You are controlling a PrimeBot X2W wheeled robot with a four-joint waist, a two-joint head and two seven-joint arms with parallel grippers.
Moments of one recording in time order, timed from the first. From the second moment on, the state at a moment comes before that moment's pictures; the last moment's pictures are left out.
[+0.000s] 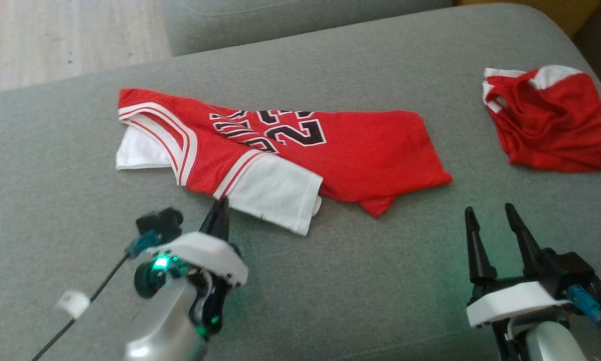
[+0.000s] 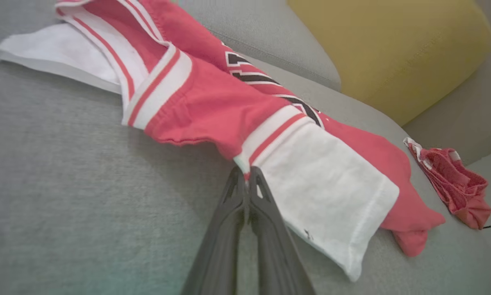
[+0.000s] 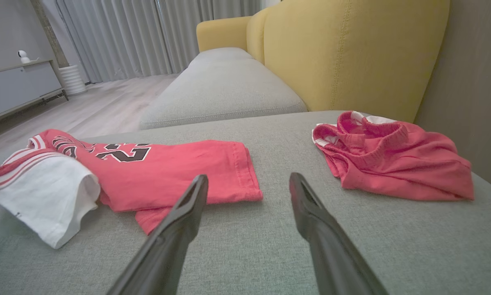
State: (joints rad) left arm -0.49 0.07 -0.59 0.78 -0.90 0.00 -0.13; right arm -0.01 -0.04 0.02 0.23 0.10 0.12 -0.21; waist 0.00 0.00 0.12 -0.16
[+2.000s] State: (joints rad) left arm -0.18 0.25 -0.62 0.52 -0.91 0.12 -0.08; right arm 0.01 -0.04 0.00 0.23 0.07 0.12 -0.19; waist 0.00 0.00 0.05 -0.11
